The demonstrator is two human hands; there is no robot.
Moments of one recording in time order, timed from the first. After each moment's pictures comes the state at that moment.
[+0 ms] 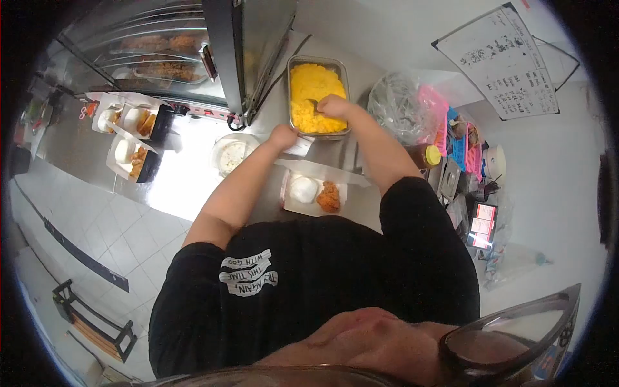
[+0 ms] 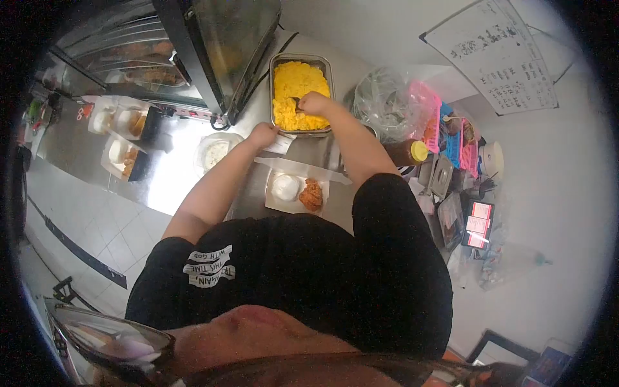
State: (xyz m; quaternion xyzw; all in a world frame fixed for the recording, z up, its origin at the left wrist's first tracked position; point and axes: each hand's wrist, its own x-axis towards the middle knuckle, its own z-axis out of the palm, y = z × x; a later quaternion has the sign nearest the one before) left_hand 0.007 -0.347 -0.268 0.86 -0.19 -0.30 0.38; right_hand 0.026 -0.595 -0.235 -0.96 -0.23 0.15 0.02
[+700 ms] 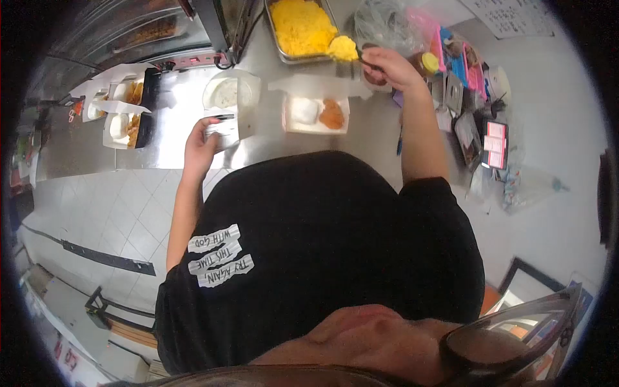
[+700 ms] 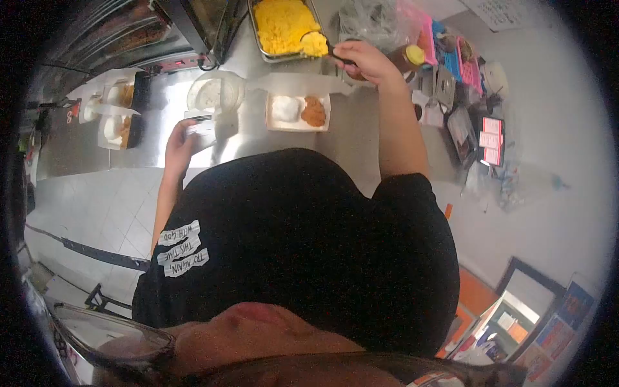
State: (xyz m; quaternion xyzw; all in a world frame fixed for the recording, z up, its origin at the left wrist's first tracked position) left_hand -0.118 -0.082 -0.122 0.72 -0.11 -0.27 0.63; right_hand -0.205 -0.558 -0.062 -0.69 0.14 0.15 0.69
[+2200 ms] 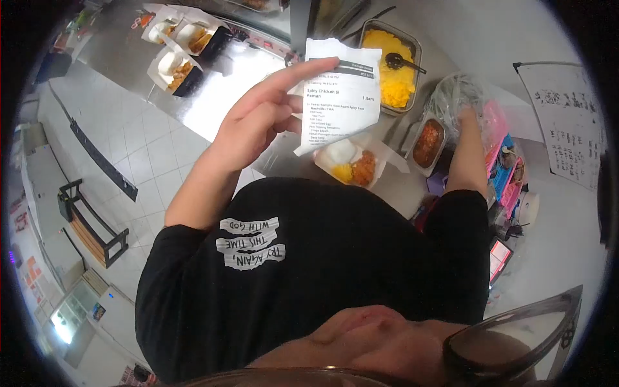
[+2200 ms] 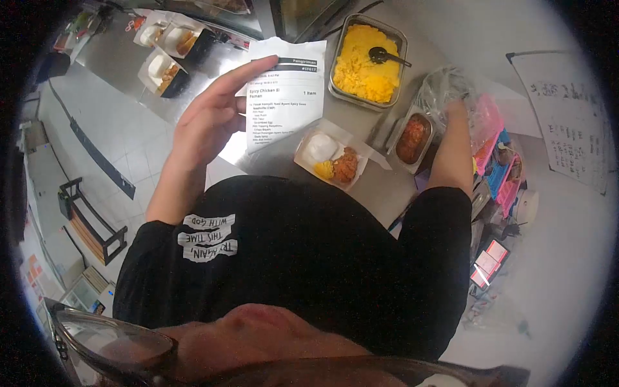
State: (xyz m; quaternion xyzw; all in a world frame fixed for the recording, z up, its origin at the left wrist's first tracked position) left_hand -0.102 -0.182 0.027 0.58 -0.21 -0.25 0.75; right_hand -0.037 -0.870 -0.253 -0.91 0.19 0.34 -0.12
